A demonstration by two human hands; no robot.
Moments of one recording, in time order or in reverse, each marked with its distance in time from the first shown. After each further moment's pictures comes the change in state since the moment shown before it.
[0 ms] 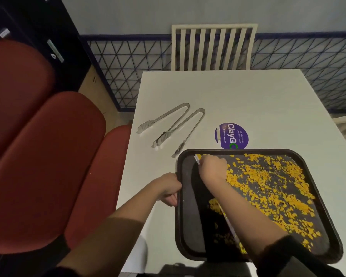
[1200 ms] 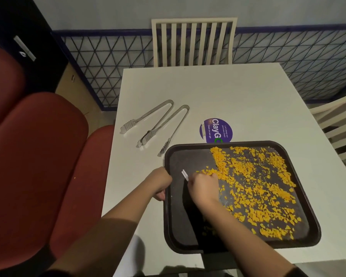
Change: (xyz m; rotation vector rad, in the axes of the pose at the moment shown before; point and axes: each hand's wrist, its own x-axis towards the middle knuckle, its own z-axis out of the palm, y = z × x) left_hand 0.027 0.010 0.004 -0.201 0.078 -0.098; right_hand -0.055 0.018 0.020 0.076 -0.036 -0.019
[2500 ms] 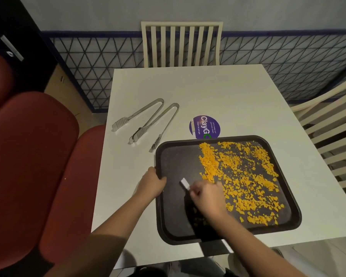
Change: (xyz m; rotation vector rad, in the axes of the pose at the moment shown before) left_hand -0.010 -0.040 0.019 0.199 0.301 0.417; right_hand -0.054 0.041 -0.002 0.153 0.077 -0.067
